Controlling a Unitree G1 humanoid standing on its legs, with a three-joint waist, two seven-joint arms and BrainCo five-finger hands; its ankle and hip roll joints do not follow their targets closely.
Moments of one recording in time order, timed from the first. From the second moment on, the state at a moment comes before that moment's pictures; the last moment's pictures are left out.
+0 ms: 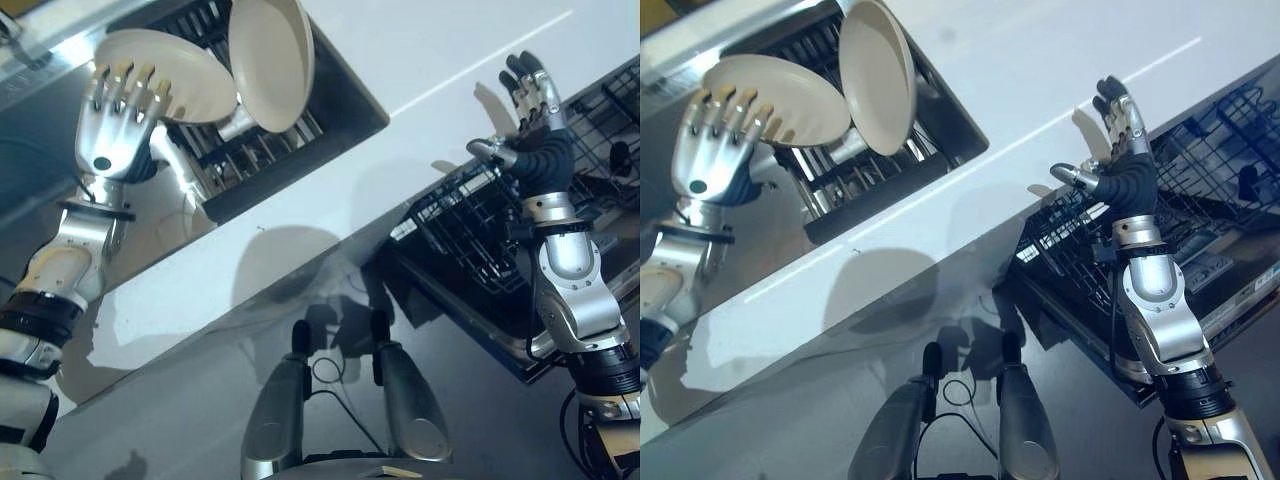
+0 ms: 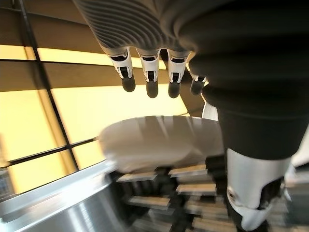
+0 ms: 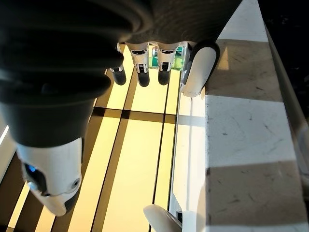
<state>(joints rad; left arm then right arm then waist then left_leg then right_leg) -0.68 1.05 -0.44 0.40 0.84 0.13 0.74 -0.38 -0.67 0.09 -0.22 0.44 -0.19 -0.23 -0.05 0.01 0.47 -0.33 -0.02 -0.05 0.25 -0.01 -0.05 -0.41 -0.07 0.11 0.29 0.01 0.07</state>
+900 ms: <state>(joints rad) -0.82 1.05 -0.62 0.55 0.85 0.27 0.68 -0.52 -0.68 0.14 -0.22 0.40 -0.16 -0.24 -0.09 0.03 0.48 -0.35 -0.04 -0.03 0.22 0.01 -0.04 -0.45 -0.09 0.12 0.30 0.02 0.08</state>
